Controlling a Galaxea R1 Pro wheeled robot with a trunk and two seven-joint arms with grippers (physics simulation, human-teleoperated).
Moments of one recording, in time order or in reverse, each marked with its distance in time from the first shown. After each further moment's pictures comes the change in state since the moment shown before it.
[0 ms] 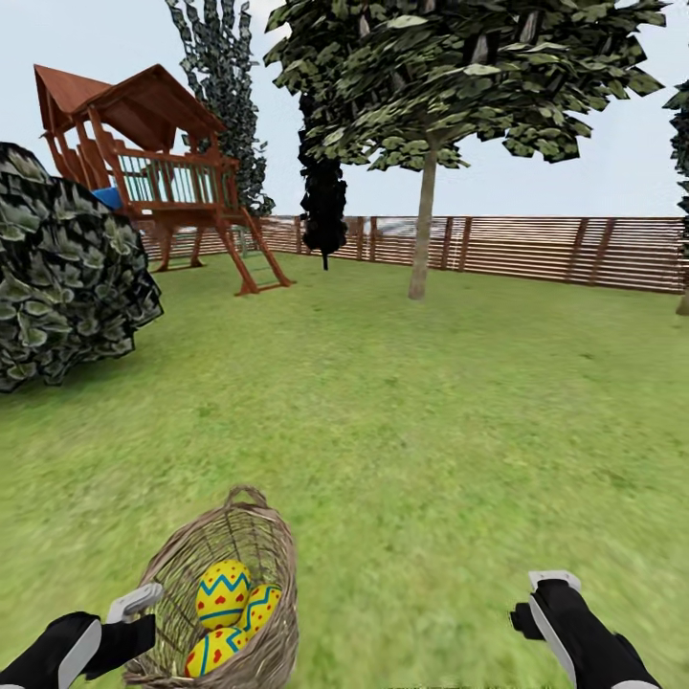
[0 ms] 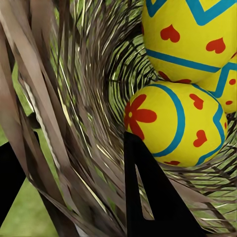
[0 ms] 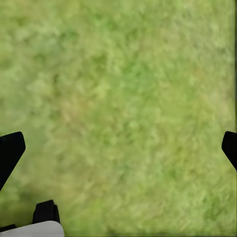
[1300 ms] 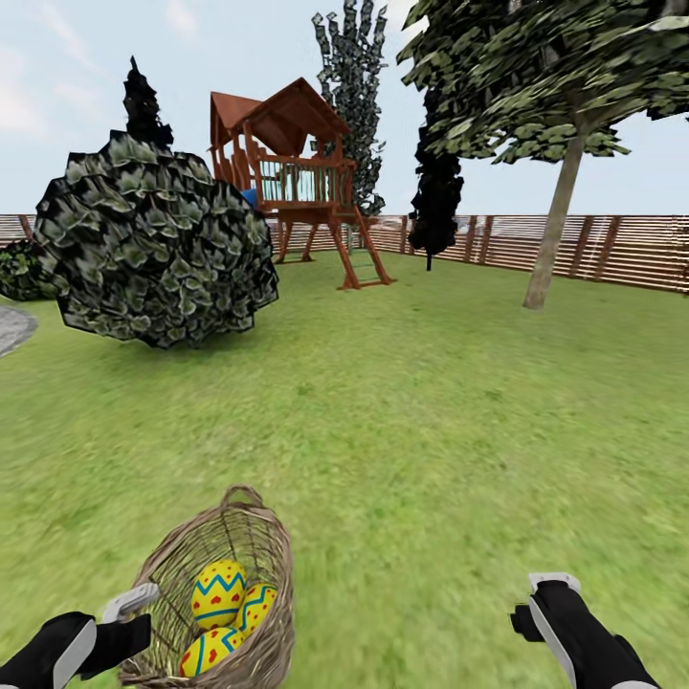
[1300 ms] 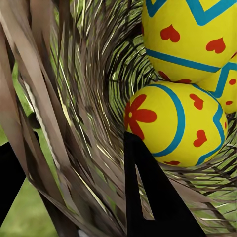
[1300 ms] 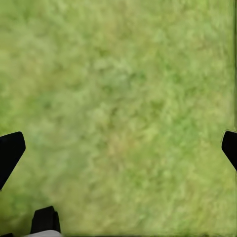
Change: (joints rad) left arm 0.000 0.012 0.000 0.000 0.002 0.000 0.000; right arm 0.000 0.001 0.000 0.008 0.000 0.000 0.000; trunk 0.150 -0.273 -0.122
